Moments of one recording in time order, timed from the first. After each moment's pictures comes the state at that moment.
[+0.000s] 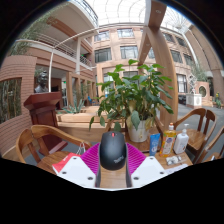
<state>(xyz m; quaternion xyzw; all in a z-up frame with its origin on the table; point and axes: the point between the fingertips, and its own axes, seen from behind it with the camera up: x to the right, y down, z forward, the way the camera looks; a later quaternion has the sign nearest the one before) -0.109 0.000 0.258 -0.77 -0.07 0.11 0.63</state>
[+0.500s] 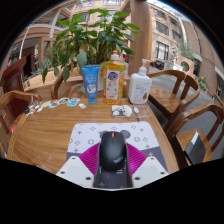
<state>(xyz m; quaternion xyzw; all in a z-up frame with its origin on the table) 0.153 0.035 0.009 -0.90 0.00 -0.03 0.43</state>
